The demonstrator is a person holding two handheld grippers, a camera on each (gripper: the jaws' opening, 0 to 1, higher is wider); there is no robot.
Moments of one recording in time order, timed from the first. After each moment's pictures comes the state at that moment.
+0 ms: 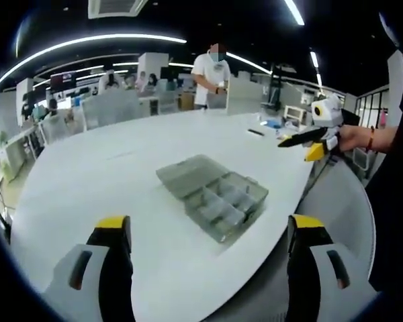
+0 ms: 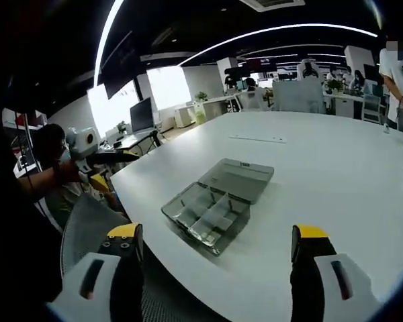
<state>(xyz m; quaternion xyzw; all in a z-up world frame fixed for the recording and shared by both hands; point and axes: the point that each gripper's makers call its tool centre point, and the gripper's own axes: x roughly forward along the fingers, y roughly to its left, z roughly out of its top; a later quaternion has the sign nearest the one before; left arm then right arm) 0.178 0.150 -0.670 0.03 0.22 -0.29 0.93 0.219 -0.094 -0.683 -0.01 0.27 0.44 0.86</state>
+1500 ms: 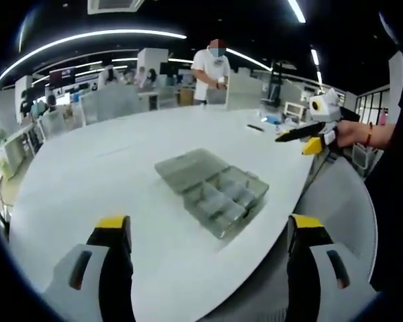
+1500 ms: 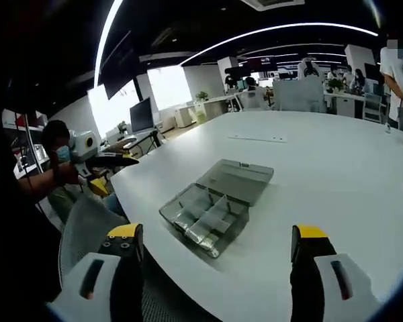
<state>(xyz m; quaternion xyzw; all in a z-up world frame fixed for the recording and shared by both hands) 0.175 0.148 -0.677 0.03 0.23 -0.29 0.93 0.227 -0.091 -0.684 -0.01 0.27 0.44 0.86</state>
